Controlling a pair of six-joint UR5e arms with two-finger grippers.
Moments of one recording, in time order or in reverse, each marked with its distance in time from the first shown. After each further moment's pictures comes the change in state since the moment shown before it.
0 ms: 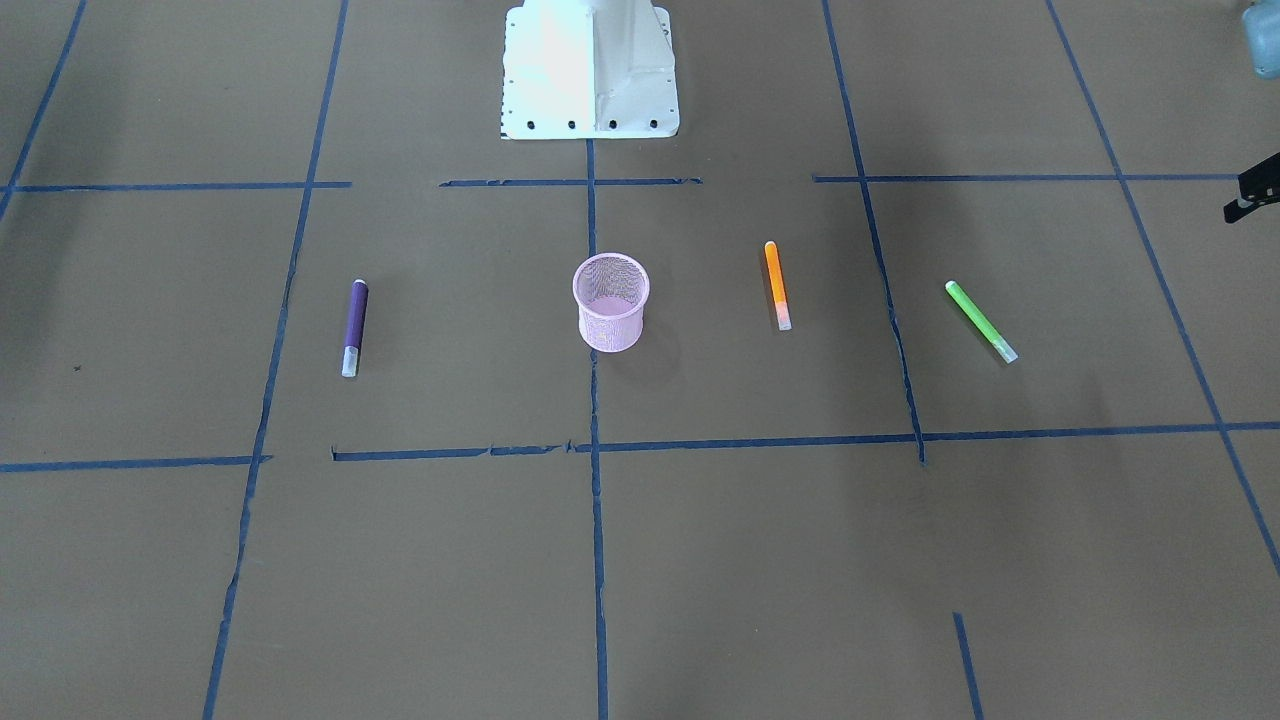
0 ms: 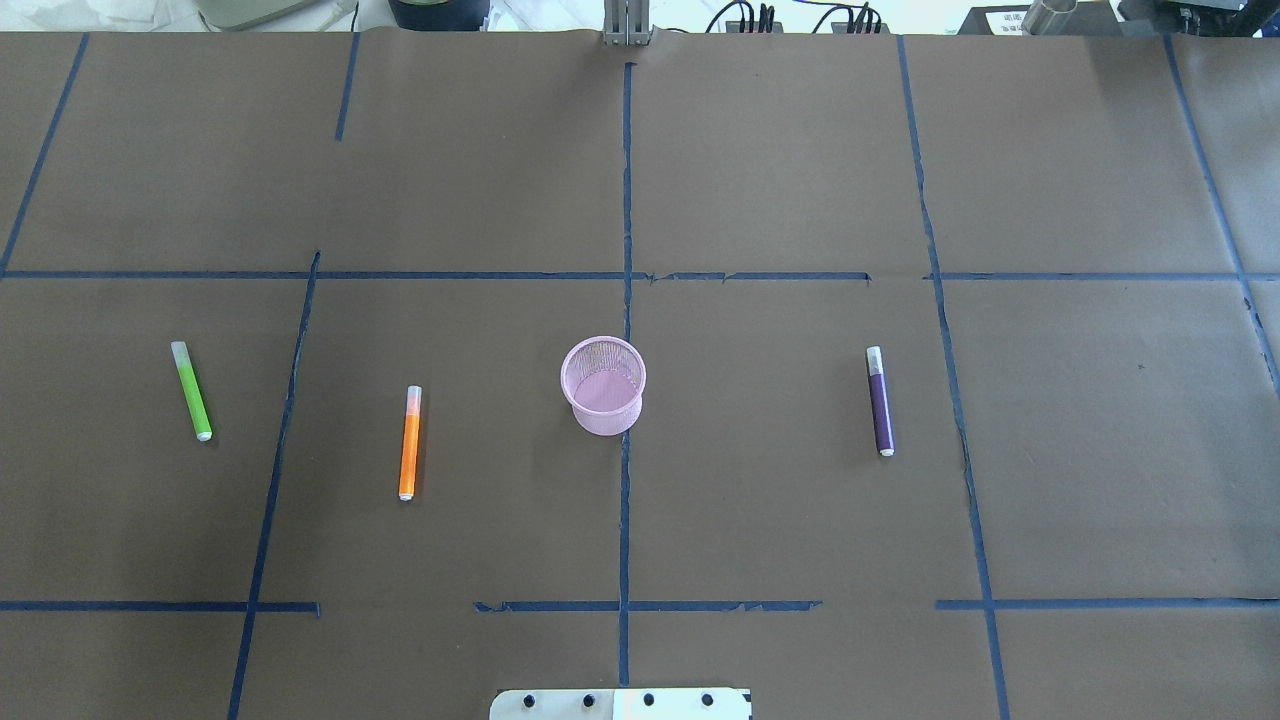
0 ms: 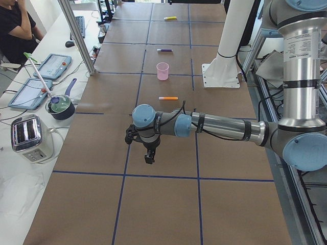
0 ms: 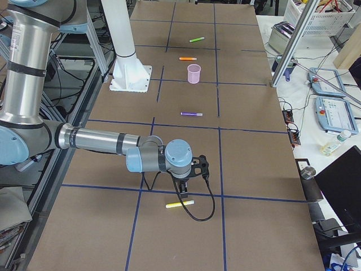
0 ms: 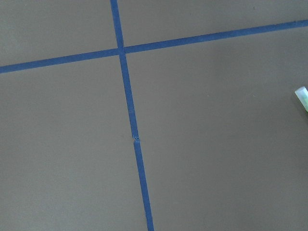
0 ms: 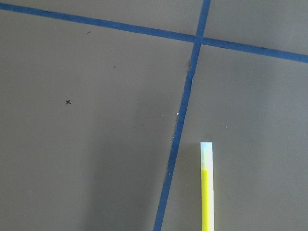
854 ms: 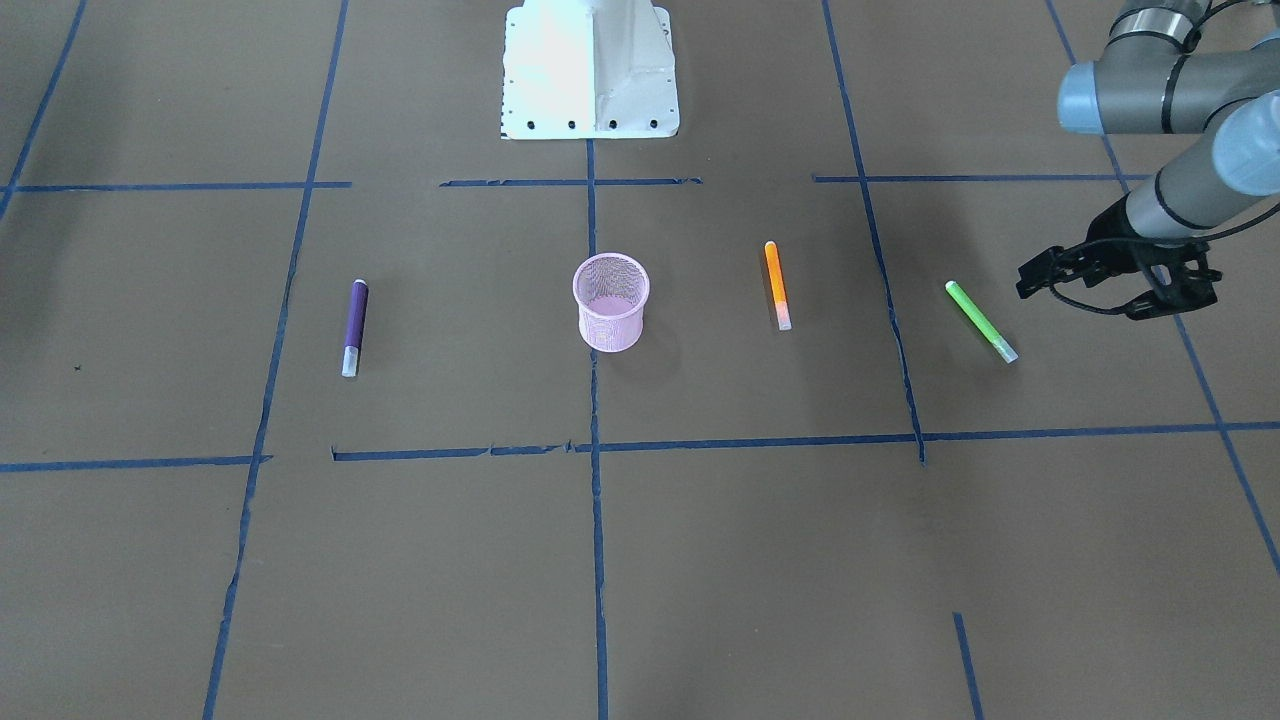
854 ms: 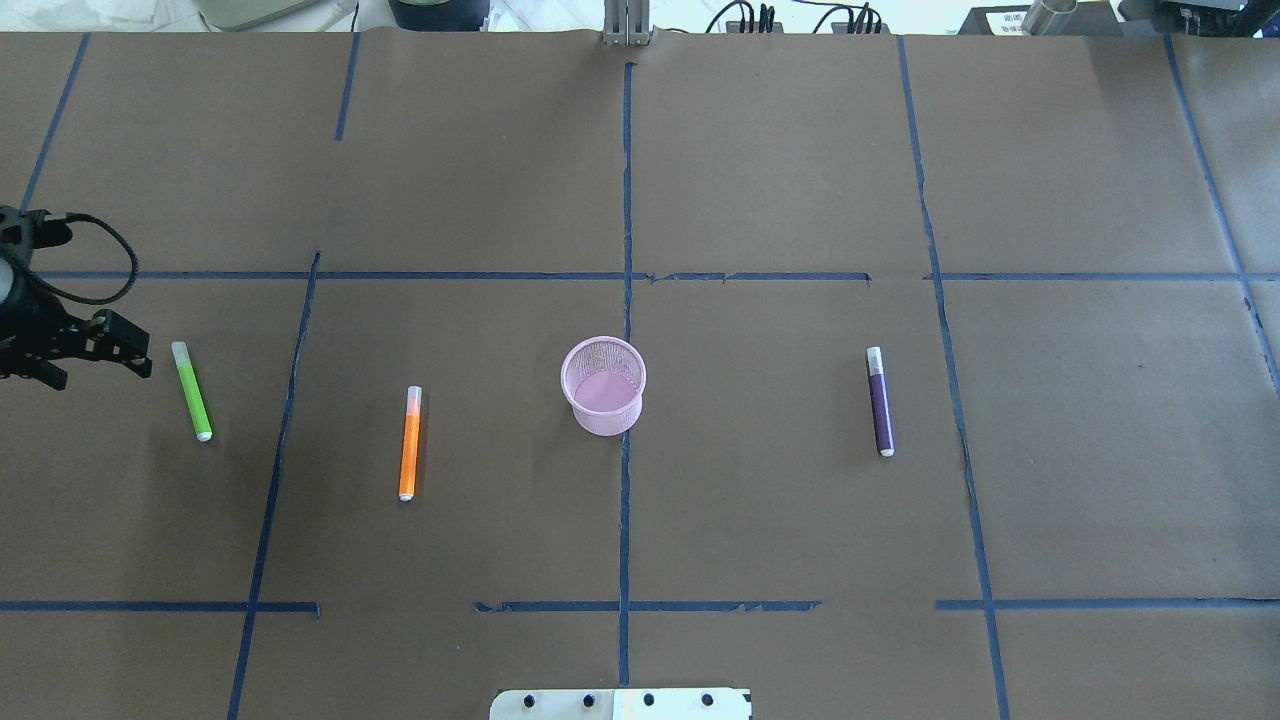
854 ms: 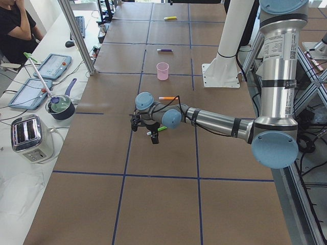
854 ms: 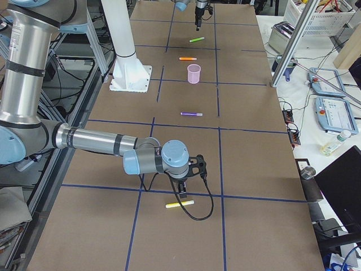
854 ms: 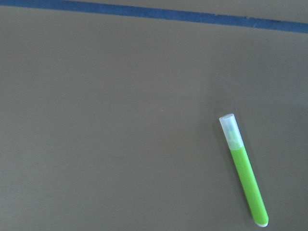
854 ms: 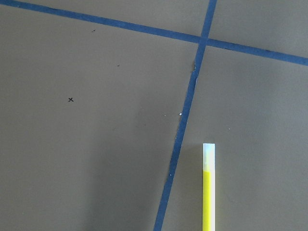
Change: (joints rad) left arm 0.414 -0.142 0.118 -0.354 0.147 -0.926; right arm -0.010 -0.011 -0.003 0.045 -0.001 0.014
